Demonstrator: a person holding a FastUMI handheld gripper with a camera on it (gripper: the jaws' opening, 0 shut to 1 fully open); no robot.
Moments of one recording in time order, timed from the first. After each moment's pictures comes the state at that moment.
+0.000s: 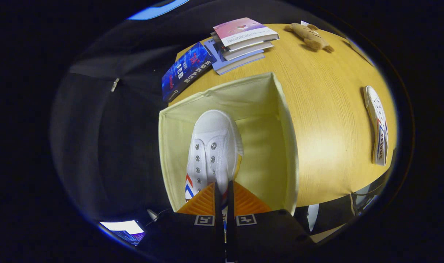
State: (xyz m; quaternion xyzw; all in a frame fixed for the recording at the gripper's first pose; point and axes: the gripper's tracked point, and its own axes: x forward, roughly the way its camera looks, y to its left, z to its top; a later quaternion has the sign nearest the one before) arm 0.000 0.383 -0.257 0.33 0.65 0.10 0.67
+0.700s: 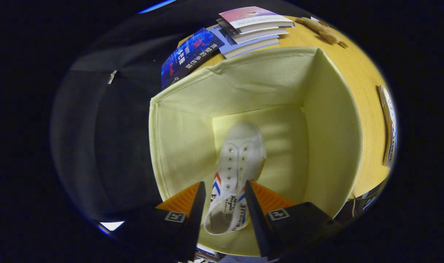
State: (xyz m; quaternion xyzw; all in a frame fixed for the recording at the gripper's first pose) arm 0.003 0.422 -0.261 0.35 0.66 0.15 0.65
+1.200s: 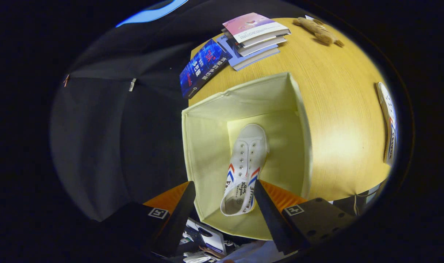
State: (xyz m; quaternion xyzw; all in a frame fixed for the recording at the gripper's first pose) arm 0.002 0.373 -0.195 0.41 0.63 0.20 0.63
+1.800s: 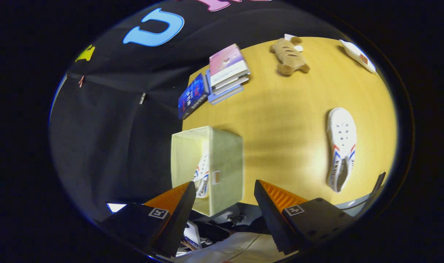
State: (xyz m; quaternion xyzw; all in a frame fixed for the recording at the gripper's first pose) arm -0.003 0.140 -0.219 0.37 0.59 0.17 0.70
